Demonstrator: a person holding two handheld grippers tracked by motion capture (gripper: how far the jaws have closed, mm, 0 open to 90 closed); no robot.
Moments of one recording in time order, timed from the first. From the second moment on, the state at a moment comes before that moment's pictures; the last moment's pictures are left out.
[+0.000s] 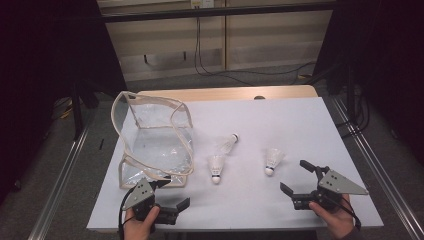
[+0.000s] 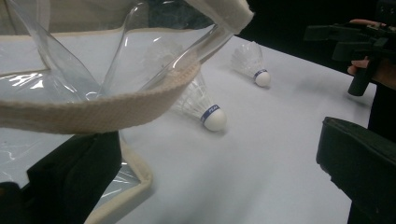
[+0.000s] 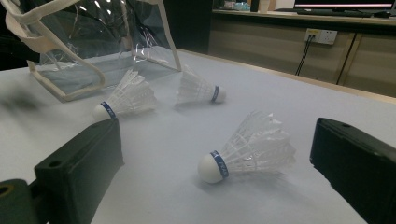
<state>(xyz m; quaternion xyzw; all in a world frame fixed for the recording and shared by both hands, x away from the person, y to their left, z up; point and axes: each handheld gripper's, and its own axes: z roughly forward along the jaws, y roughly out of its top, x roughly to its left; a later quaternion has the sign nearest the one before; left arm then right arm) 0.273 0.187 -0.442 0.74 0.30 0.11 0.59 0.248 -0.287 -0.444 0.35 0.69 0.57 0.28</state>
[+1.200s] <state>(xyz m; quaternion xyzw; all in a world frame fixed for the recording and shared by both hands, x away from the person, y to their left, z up) 0.276 0.133 -0.441 0.76 0.27 0.07 0.59 0.248 -0.287 -0.445 0.35 0.69 0.56 0.28</state>
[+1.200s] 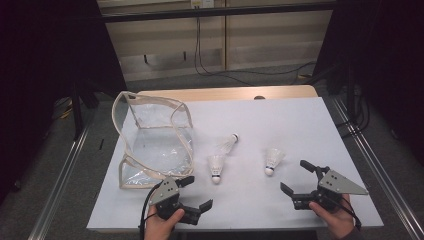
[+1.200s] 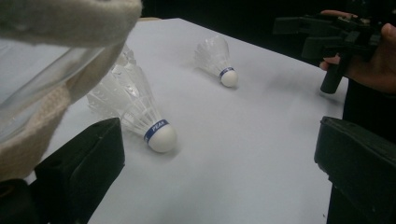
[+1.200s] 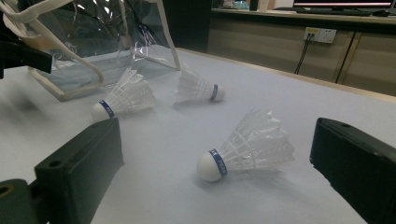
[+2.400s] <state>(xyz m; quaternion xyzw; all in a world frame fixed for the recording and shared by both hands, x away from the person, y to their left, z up) 0.283 0.090 -0.439 0.77 0.27 0.06 0.58 0.247 -0.287 -0.445 0.35 0.69 0.57 0.28</state>
